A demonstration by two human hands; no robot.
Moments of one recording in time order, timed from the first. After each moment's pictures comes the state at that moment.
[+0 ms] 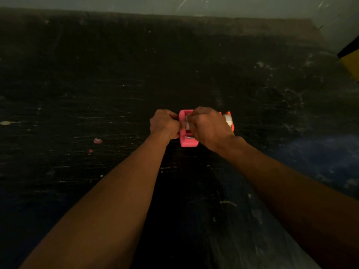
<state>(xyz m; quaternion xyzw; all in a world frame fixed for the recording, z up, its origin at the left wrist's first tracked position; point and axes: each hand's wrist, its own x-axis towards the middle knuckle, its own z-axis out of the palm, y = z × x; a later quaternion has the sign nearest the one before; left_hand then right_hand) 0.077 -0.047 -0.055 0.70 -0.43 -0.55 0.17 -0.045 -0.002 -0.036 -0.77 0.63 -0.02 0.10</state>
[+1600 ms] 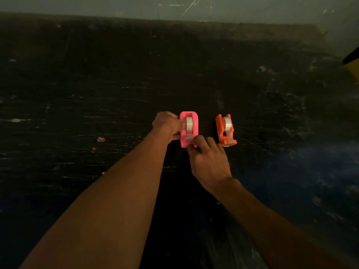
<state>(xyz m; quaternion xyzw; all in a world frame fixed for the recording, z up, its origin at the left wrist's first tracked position) 0.071 -0.046 -0.043 0.70 -0.36 -0.59 0.17 -0.027 0.081 -0.064 -0.75 0.66 0.00 0.02</state>
